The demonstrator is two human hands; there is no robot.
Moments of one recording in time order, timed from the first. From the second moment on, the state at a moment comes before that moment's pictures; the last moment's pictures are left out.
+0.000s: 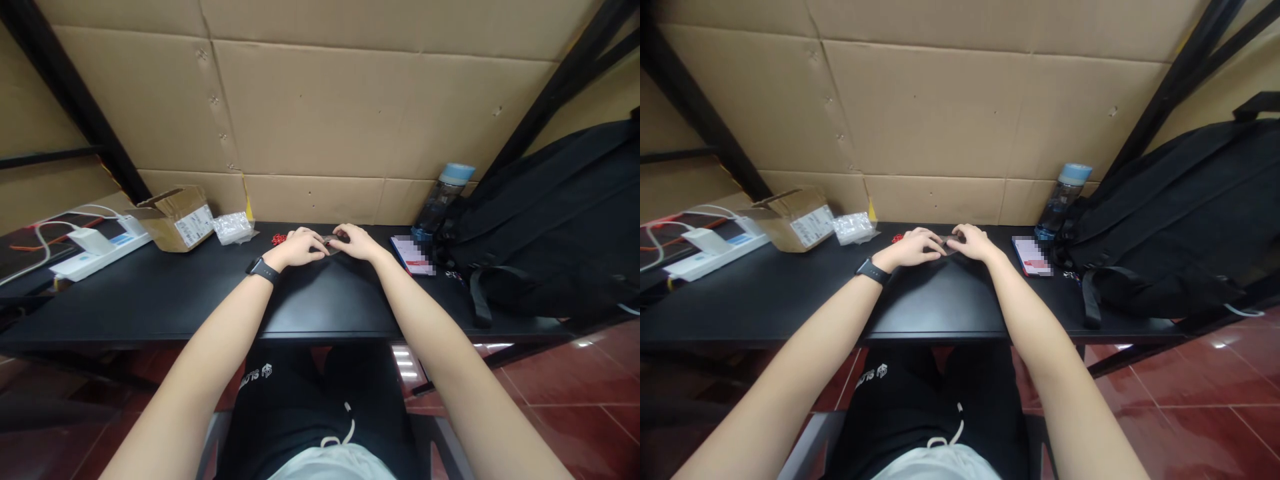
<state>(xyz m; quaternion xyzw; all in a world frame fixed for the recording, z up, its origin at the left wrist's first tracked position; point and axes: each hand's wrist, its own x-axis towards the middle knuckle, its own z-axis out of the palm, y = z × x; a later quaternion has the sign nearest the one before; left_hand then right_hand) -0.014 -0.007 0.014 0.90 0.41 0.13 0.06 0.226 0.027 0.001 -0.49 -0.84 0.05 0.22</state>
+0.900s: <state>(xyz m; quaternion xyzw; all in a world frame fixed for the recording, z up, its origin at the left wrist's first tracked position) -0.006 0.009 -0.011 0.78 0.56 0.25 0.05 0.231 0.036 0.000 -0.51 -0.77 0.19 0.32</state>
